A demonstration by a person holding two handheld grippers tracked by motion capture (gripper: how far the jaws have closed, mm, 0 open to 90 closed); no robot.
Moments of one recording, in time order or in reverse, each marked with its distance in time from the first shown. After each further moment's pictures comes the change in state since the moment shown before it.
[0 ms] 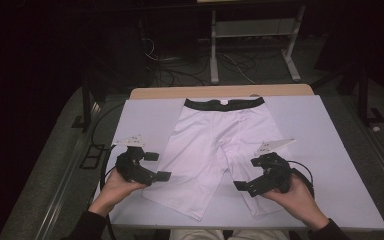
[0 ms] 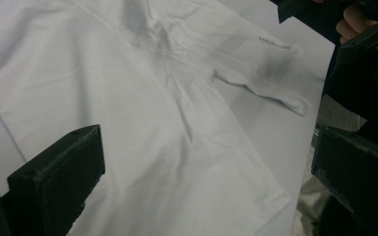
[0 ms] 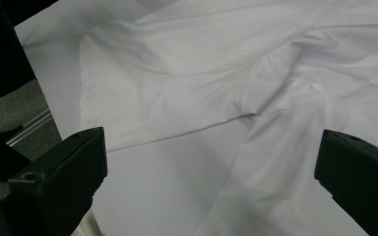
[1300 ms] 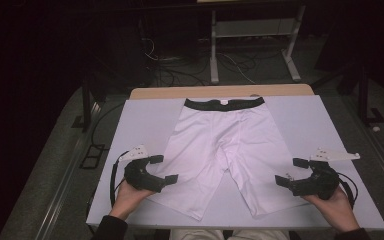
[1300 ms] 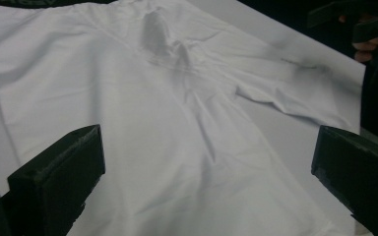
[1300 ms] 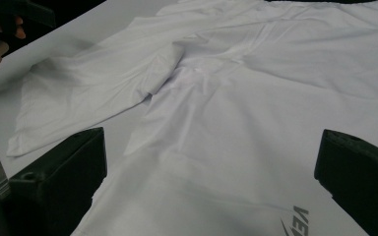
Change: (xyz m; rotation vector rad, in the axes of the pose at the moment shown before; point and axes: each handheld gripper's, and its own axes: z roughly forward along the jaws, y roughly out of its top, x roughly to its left) left arm 0.001 -0.036 0.025 -0.148 0.092 0.051; right arm -0.064 -0.081 -0.054 -0.248 -0.121 0.121
